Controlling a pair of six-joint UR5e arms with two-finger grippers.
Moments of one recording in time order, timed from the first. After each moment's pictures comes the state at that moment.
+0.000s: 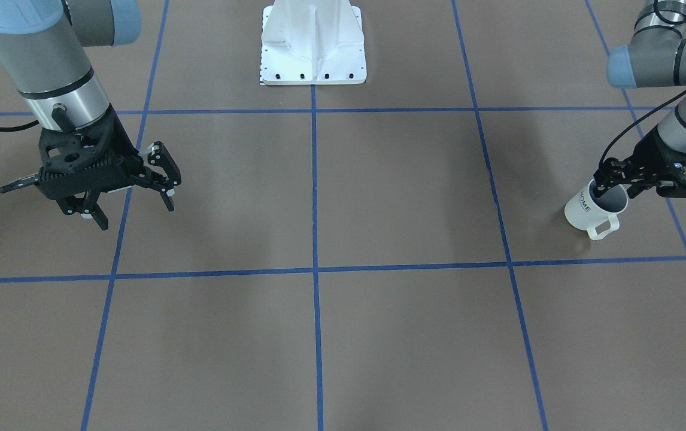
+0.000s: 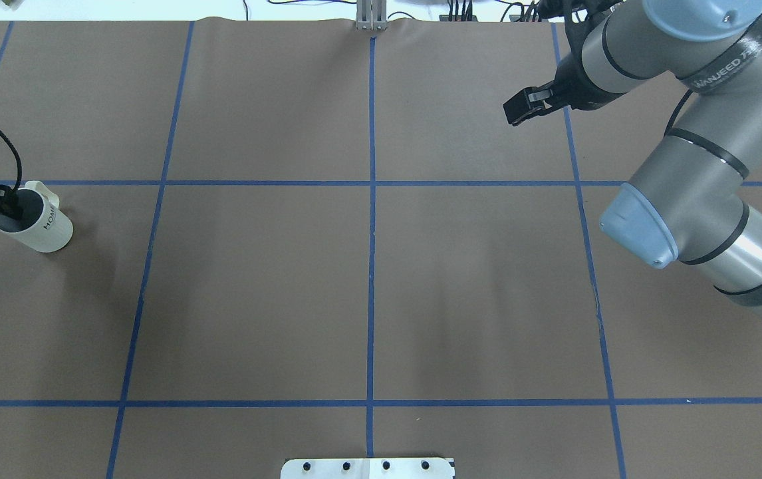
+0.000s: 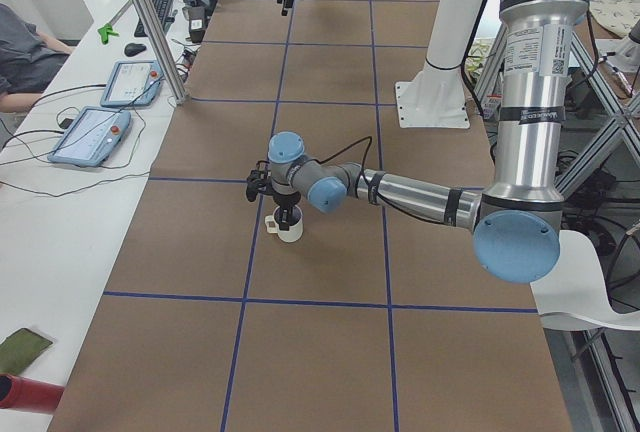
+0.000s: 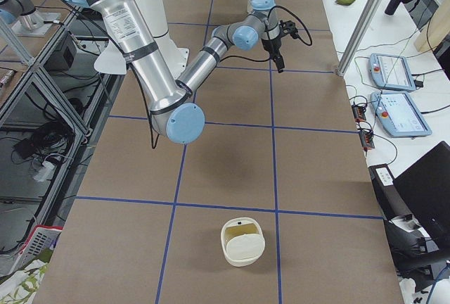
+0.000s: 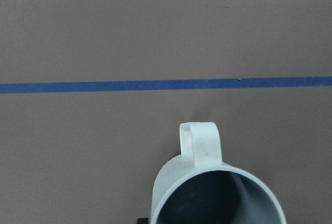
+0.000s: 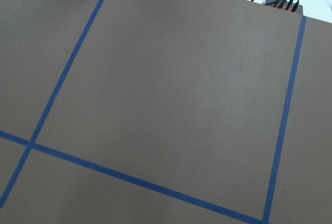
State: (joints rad) left arm -1.09 -1.58 -1.70 -1.98 -2.22 -0.64; right arm 0.91 -1.06 1.89 -1.56 1.94 0.67
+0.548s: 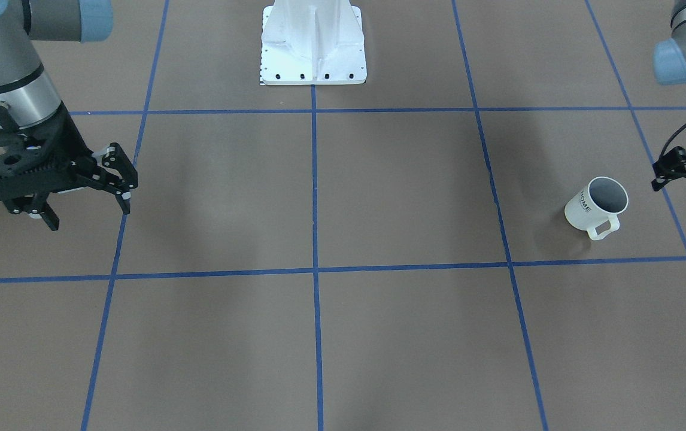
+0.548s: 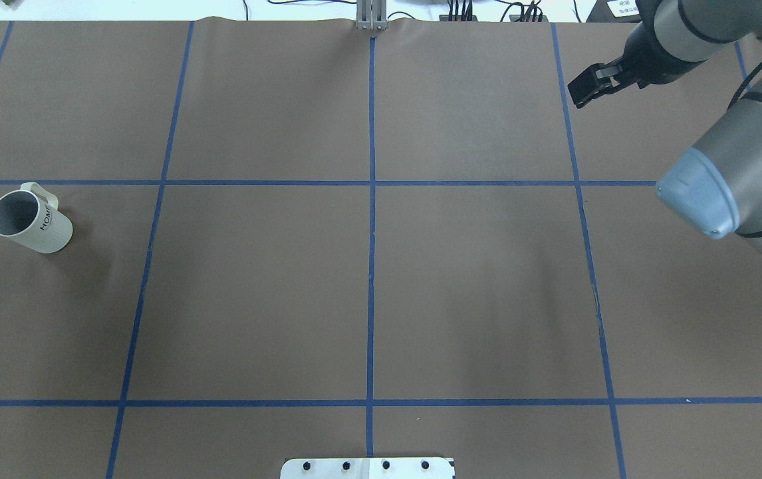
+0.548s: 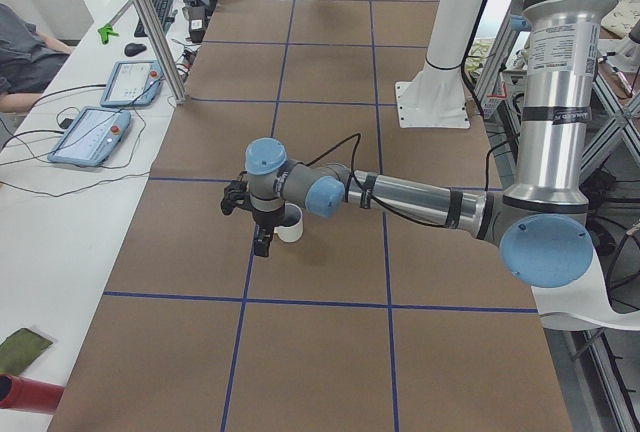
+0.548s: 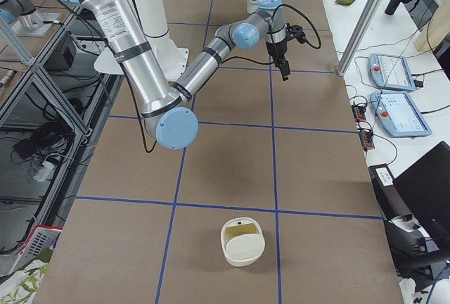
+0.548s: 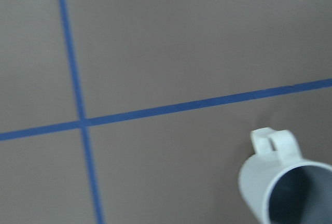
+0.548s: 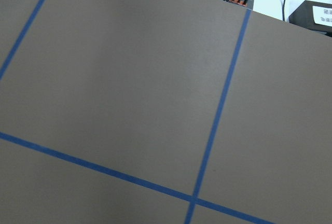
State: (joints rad) left arm -1.36 -1.58 -1.71 -1.72 -2.23 -0.15; right arm 1.03 -1.11 1.94 -1.72 1.99 0.48
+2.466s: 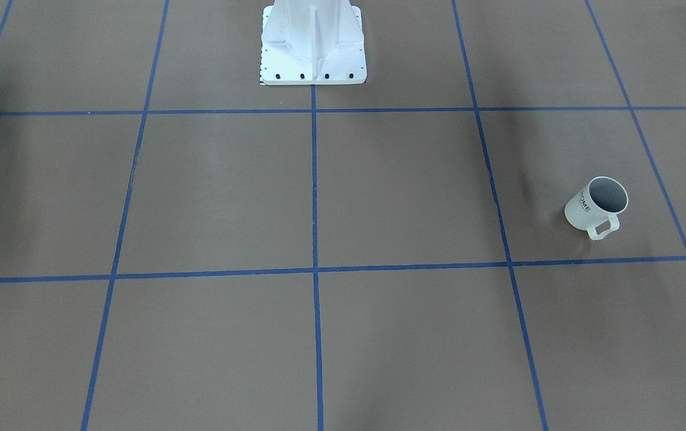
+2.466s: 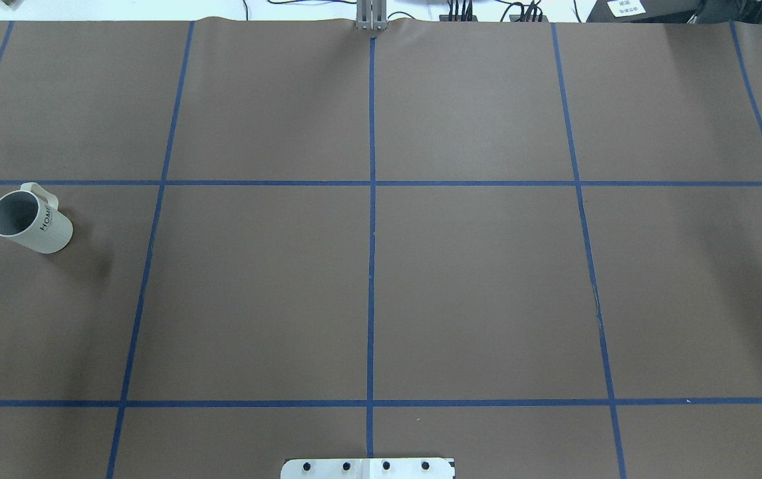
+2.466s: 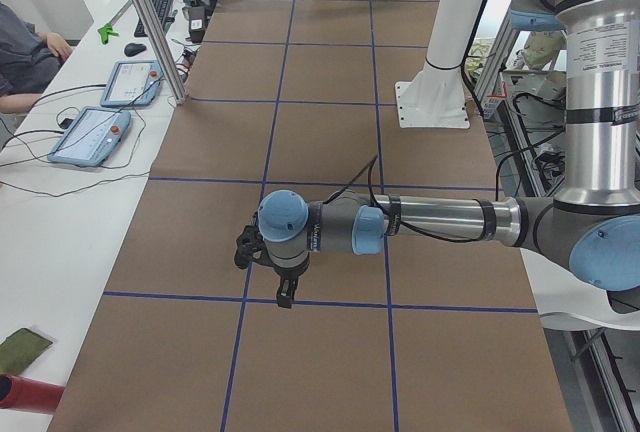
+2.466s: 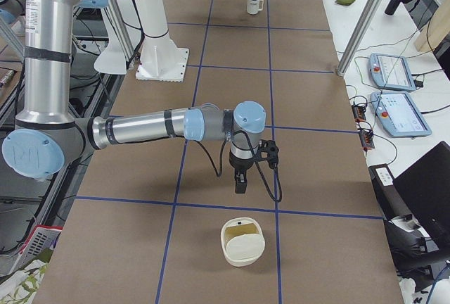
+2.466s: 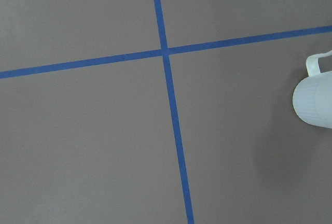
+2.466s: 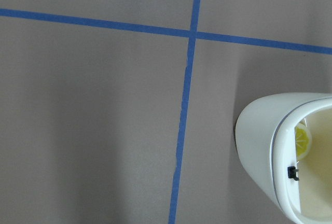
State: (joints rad) left arm -1.58 -1.47 -1.70 -1.57 -2.42 0.14; right arm 1.49 -1.69 1.86 -1.74 2.26 -0.02
